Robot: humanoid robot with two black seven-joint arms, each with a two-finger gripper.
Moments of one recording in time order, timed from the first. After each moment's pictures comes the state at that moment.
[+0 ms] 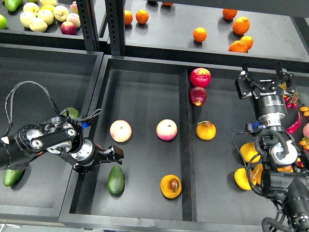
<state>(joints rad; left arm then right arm) -0.85 0.18 -0.09 -0.76 0.71 -0.49 0.49 0.45 0.01 1.62 0.78 0.11 0.53 -0.09</state>
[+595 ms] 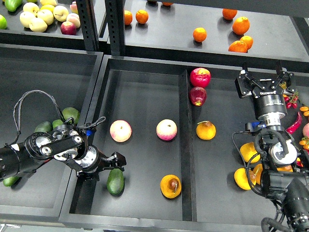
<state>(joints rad) -0.83 0.11 -0.09 -0.68 0.72 -0.49 0.49 0.45 0.01 1.62 0.79 0.11 0.53 -0.09</state>
